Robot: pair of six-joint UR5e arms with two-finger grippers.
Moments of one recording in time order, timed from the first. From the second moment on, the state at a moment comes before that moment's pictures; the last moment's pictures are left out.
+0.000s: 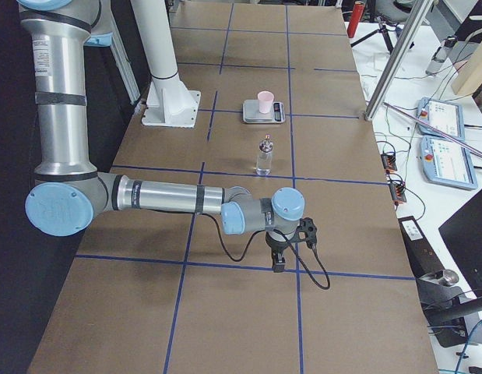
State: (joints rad) left arm -1.58 -1.46 -1.72 -1.66 -2.35 0.01; right arm 1.41 -1.57 1.50 -1.36 2.31 0.10
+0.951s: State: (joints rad) left arm -1.57 -1.44 -1.78 -1.62 -2.36 0.02; right arm 1.49 -1.56 1.57 -1.54 2.33 -0.08
